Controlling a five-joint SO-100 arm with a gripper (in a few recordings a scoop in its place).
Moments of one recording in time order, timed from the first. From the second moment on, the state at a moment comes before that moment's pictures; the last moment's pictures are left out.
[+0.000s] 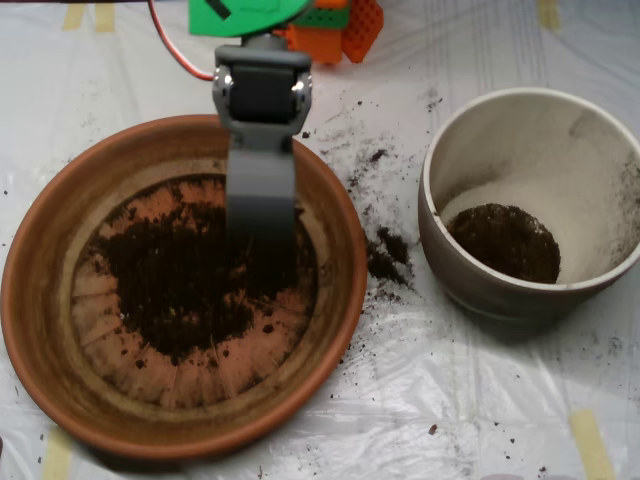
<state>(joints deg) 10.7 114.0 103.6 53.5 -12.3</state>
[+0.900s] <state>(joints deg) -25.1 99.0 76.2 75.6 -13.0</state>
